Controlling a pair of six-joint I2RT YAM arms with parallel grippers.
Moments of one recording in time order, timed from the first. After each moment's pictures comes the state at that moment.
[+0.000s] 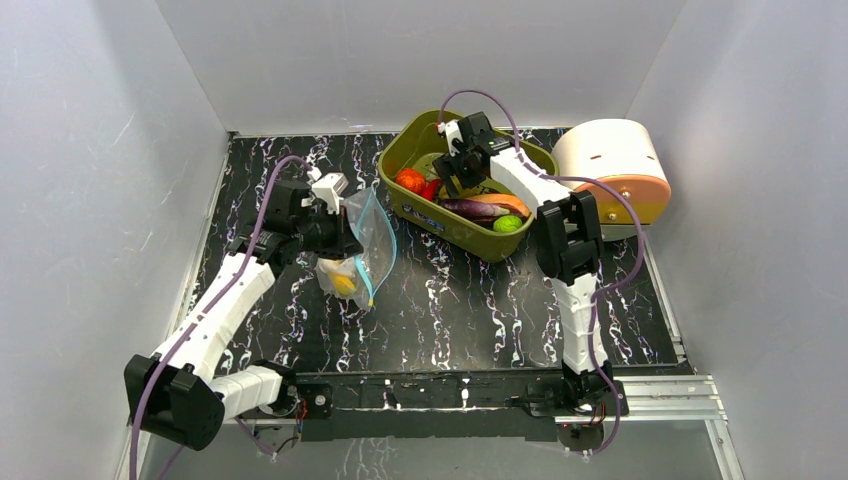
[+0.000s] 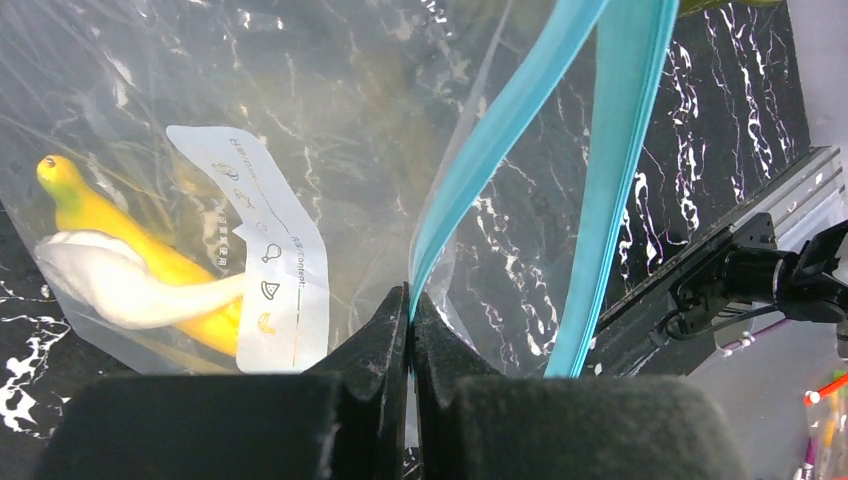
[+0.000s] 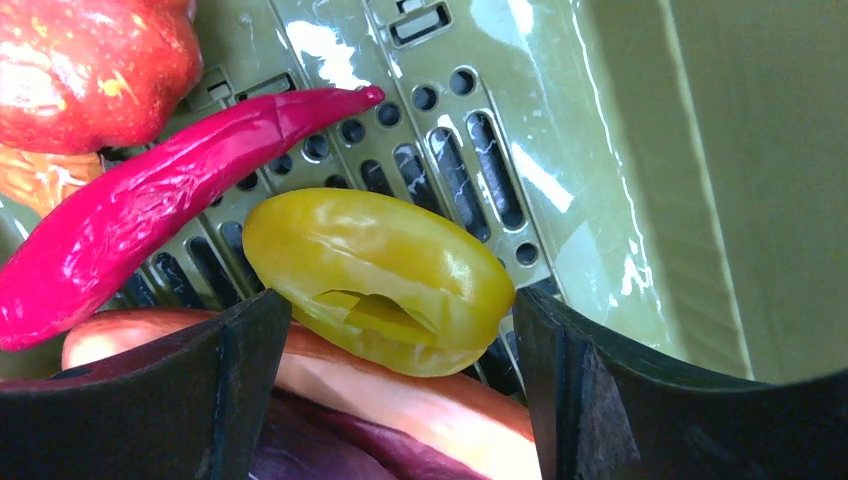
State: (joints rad) left arm -0.32 1.14 1.00 -0.64 0.41 -0.22; right arm 0.37 2.23 1.96 -0.64 -0.08 -0.21
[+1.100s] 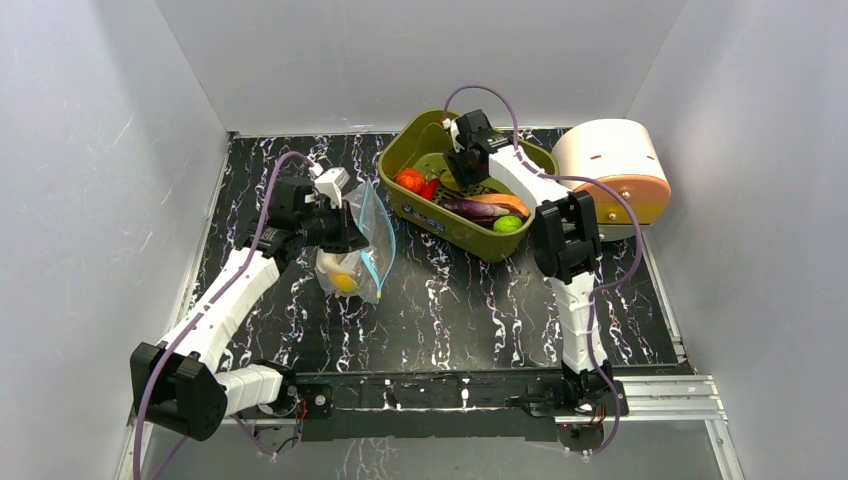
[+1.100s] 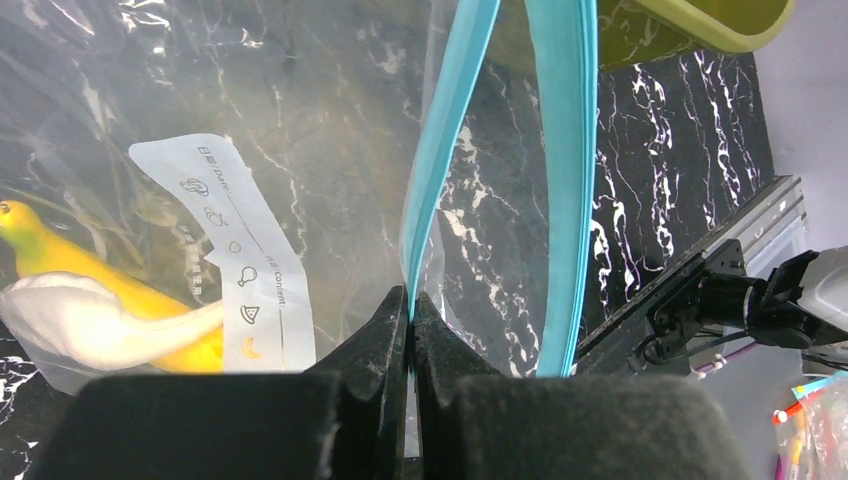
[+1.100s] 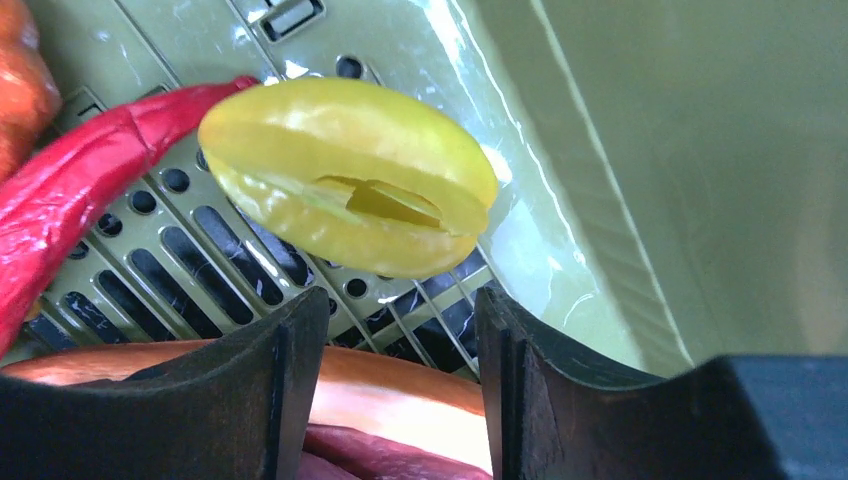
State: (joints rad) left arm -0.32 1.19 0.98 -0.54 0.43 -0.28; right arm 0.38 2.27 2.03 -0.69 0.10 -0.17
